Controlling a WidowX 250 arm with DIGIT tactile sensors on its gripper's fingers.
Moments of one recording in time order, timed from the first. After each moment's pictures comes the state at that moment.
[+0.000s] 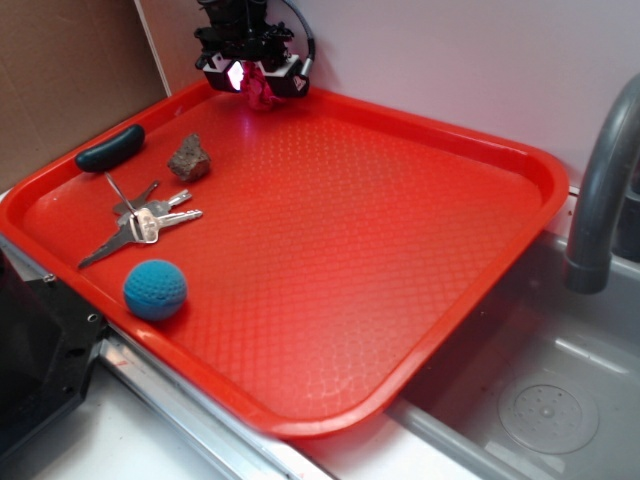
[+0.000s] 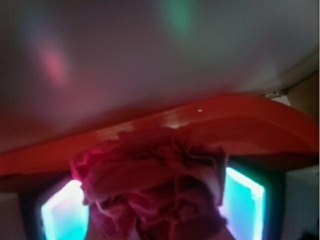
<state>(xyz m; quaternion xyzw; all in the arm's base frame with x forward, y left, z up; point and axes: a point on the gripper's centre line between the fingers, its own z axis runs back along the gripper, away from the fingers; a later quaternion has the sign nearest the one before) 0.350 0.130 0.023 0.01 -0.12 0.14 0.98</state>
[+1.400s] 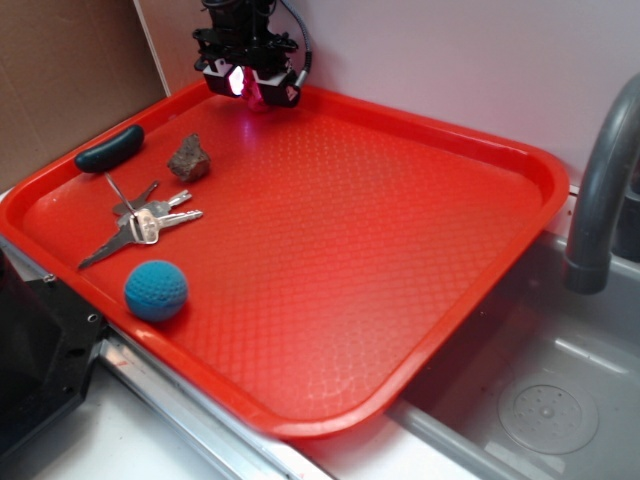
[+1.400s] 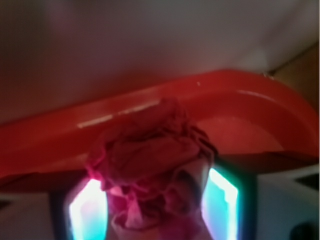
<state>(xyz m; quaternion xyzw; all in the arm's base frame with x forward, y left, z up) 0.327 0.123 0.027 0.04 -0.07 0.16 0.98</state>
